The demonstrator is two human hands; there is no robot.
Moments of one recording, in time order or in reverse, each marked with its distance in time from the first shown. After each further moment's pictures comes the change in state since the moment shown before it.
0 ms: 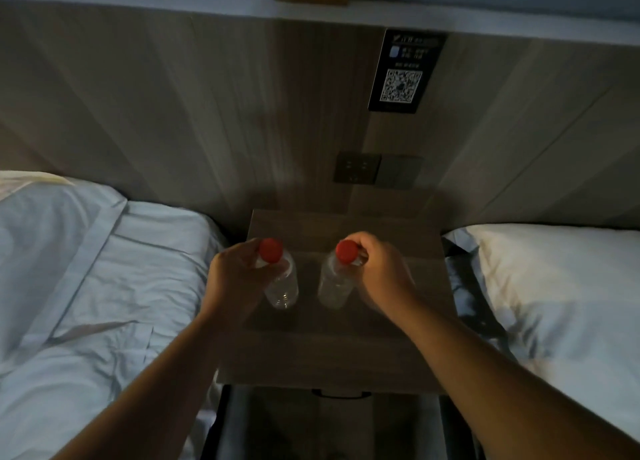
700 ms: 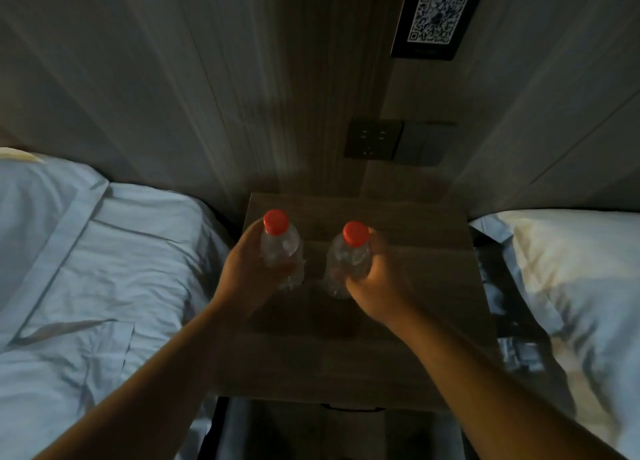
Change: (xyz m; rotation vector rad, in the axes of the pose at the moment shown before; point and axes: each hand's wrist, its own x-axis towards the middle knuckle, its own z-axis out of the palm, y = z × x) left_hand 0.042 -0.079 0.052 -0.028 -0.071 0.072; right_hand 0.020 0.059 0.062 0.153 -0.046 0.074
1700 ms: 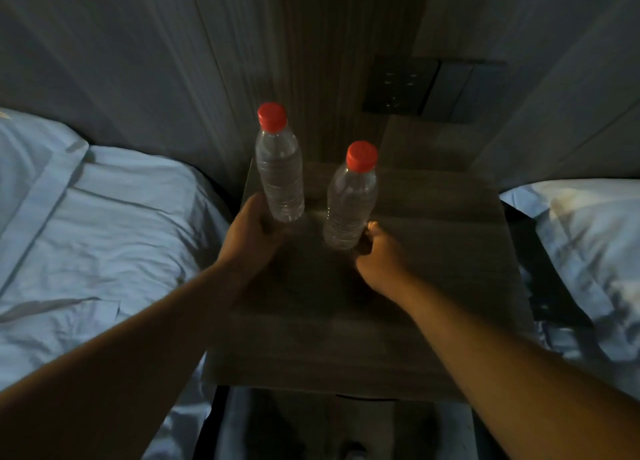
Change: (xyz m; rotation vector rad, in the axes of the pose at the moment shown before) left_hand 0.048 -0.082 0.020 0.170 -0.091 -0.111; right_hand 0.051 0.064 0.047 -0.165 -0.093 0.331
